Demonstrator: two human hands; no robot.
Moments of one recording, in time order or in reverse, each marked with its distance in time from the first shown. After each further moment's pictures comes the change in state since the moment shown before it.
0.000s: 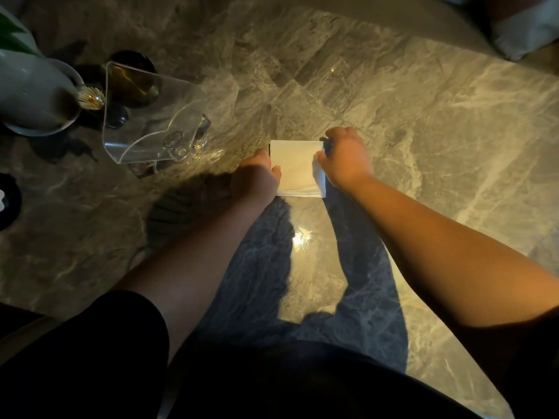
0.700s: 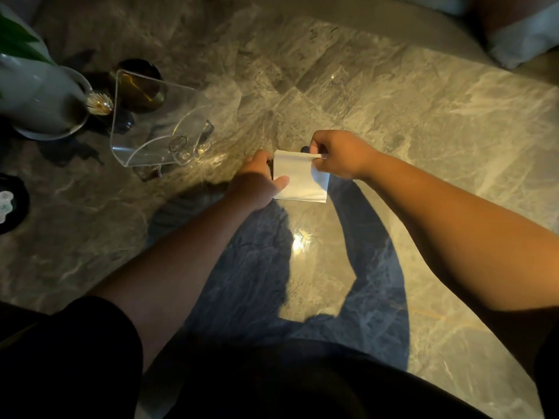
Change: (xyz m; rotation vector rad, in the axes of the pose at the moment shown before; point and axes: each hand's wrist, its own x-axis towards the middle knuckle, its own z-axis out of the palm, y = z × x) left_hand 0.000 -0.007 -0.018 -0.204 -0.264 -0.083; right_hand 0.013 -0.016 -0.035 -0.101 -0.313 -0.309
